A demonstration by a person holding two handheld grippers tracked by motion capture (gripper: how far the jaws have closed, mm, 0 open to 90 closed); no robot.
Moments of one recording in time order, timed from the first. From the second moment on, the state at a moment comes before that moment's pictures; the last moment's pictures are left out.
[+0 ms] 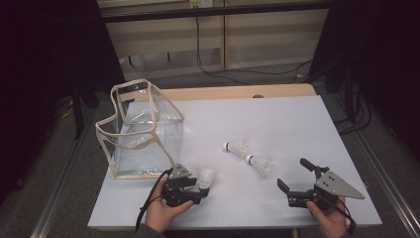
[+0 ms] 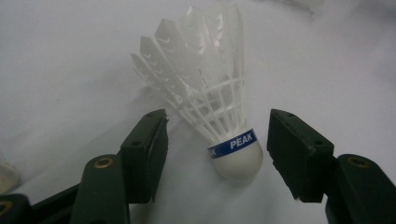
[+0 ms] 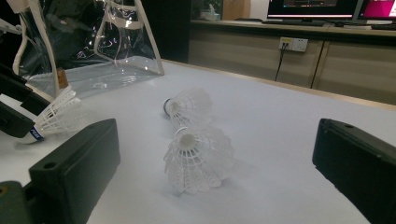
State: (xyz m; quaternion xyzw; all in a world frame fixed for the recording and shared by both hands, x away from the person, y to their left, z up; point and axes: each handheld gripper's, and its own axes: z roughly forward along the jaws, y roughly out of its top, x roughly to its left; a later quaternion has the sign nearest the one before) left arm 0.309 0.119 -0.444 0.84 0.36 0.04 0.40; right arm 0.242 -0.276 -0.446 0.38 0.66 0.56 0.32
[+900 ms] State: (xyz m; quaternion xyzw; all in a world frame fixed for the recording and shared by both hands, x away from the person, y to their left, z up) left arm 0.309 0.113 -0.446 0.85 0.37 0.05 0.38; right arm 0.242 -0.276 -0.446 0.38 0.66 0.56 0.32
